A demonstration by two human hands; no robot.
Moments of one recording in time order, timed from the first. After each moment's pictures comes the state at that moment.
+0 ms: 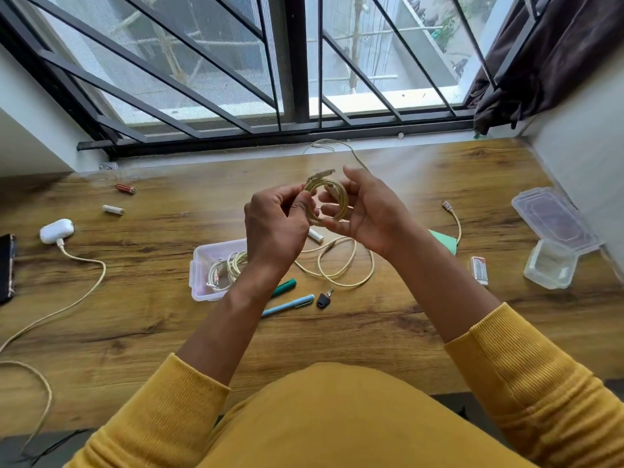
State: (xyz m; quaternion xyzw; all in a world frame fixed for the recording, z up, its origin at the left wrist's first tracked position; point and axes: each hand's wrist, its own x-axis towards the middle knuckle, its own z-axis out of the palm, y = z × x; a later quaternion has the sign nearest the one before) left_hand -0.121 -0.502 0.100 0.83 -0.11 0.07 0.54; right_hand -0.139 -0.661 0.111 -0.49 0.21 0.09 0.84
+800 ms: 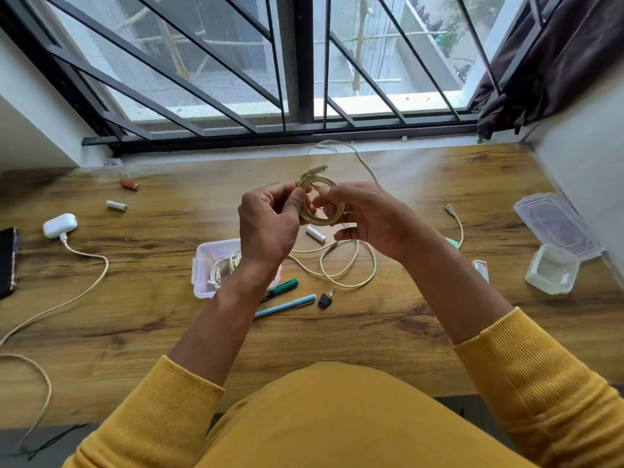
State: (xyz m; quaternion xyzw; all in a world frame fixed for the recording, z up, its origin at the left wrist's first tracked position) left_hand -0.117 -0.491 0.098 0.77 -0.06 0.02 0.63; right_hand -0.147 -0.668 0.114 -0.67 0.08 0.13 0.72
